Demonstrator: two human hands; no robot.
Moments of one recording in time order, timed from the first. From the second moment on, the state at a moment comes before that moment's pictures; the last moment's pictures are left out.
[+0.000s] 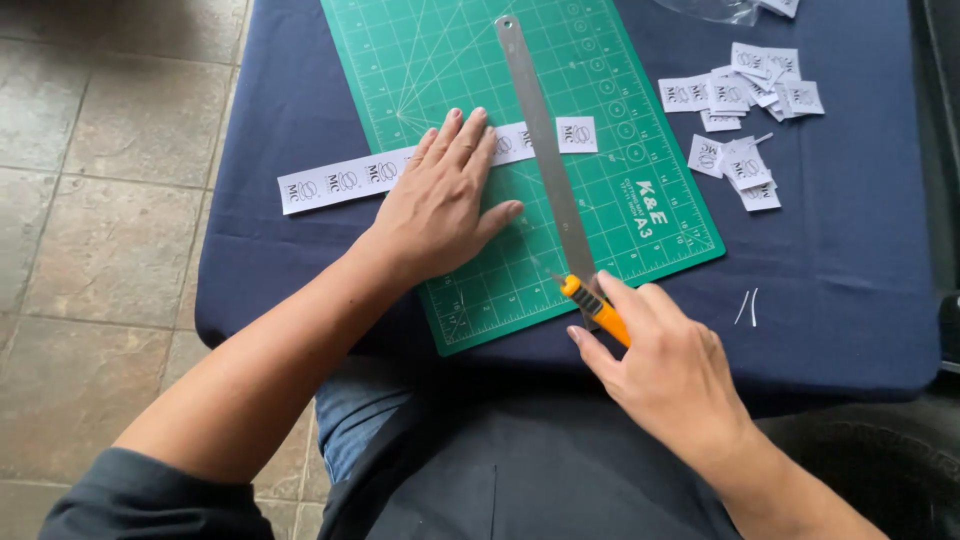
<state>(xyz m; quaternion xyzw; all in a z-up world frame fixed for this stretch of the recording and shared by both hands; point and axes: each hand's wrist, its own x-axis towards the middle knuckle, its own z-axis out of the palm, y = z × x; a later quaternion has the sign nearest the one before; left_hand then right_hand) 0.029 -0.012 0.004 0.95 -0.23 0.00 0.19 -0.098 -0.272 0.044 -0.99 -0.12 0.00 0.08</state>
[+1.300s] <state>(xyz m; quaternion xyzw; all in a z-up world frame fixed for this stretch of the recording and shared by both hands) 0.025 -0.013 -0.005 0.95 -0.24 0.06 0.19 -0.103 -0.258 0.039 -0.96 -0.21 -0.09 0.12</state>
